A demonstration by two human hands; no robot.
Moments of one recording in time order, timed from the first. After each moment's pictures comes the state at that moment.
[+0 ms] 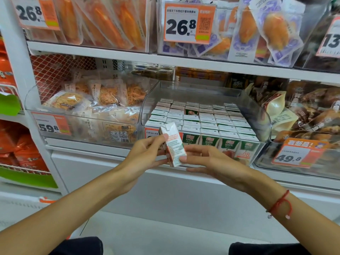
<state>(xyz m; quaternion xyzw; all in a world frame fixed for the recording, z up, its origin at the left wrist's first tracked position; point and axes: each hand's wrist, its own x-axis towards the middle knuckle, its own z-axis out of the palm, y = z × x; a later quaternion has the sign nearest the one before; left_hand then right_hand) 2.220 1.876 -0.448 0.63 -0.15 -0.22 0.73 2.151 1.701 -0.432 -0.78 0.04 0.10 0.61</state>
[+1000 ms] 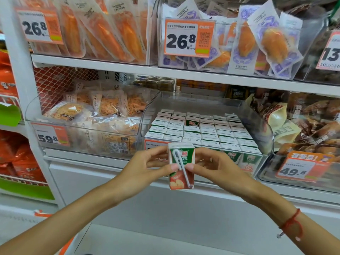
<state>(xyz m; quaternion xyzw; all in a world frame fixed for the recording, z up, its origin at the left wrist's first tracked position) 2.224 1.889 -0.445 0.70 -0.34 -0.15 0.61 2.152 1.682 -0.436 -0.85 -0.05 -0.04 0.53</state>
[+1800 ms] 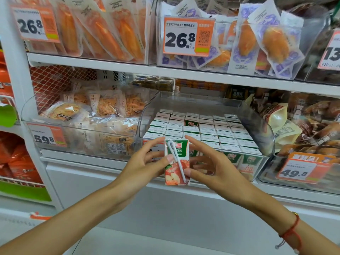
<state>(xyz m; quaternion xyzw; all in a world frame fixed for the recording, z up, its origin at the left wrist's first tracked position) 2.227 1.882 -0.454 0.66 -0.23 -0.17 0.70 2.149 1.687 -0.438 -0.88 -0.08 -0.10 0.45</state>
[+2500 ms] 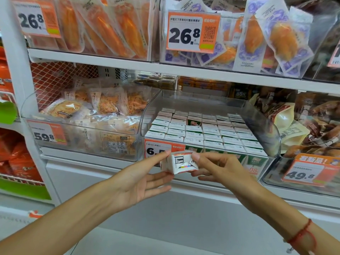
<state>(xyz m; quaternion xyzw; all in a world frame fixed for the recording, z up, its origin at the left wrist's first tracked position) 2.228 1.886 -0.449 0.57 -0.04 -0.38 0.73 2.153 1.686 -0.440 -0.79 0.03 -0.06 0.60</state>
